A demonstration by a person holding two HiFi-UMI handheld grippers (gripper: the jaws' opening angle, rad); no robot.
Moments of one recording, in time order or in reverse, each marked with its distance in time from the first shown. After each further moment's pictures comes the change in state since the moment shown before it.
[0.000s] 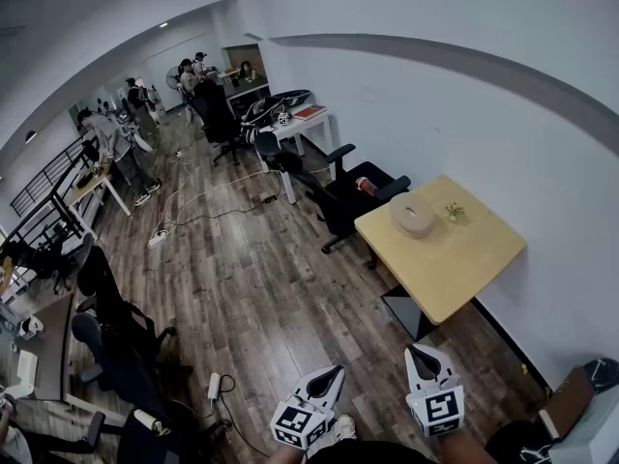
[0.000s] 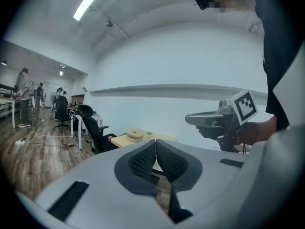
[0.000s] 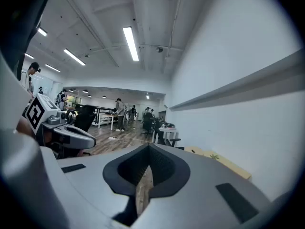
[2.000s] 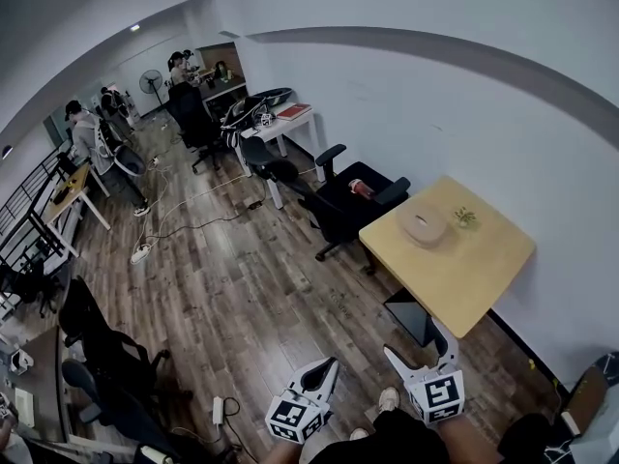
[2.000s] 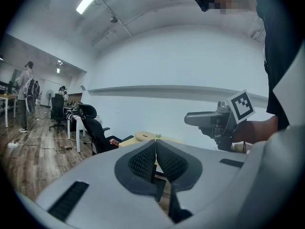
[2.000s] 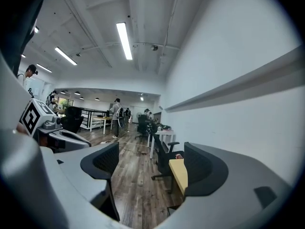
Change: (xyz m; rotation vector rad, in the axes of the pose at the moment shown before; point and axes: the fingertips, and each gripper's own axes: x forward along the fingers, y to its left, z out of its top) left arm 0.055 0.159 0.020 -0.009 -0.010 -0.041; right arm 0.163 -0.001 0.033 0.019 -0.032 -0.067
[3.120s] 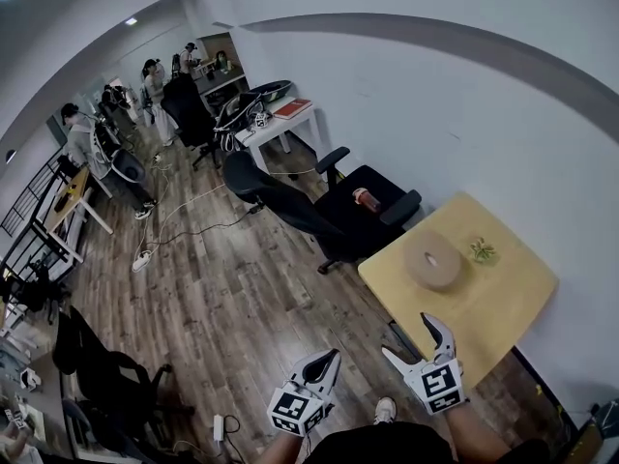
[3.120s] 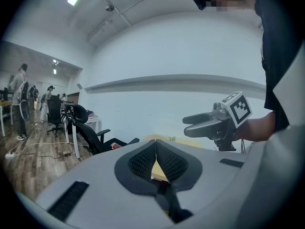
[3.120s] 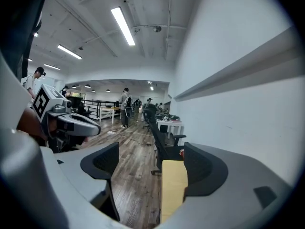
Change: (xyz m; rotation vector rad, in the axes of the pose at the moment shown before) left arm 0.219 0.099 0.042 0.037 0.056 0.019; right arm 0.198 -0.138 -0.021 -0.025 0.136 0.168
